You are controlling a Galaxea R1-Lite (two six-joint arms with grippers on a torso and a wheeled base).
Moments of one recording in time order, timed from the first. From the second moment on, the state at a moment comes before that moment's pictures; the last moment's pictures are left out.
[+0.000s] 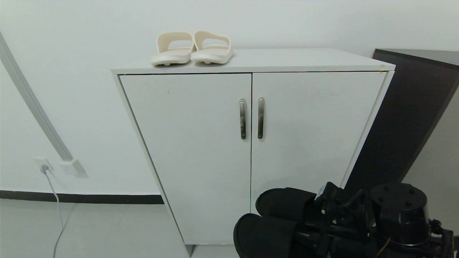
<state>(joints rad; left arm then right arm) 0.00 0.01 0.00 0.00 0.00 0.00 0.77 1.66 -0.37 -0.89 0.17 -0.04</state>
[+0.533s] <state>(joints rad) -0.01 0.03 -0.04 0.00 0.00 -0.02 0.77 1.66 -0.36 -0.90 0.17 -0.06</state>
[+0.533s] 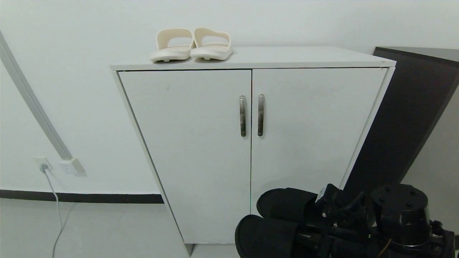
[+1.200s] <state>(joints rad) -0.20 0.61 -0.32 -0.25 -0.31 -0.07 0.79 1.65 -0.35 -0.90 0.17 -0.07</state>
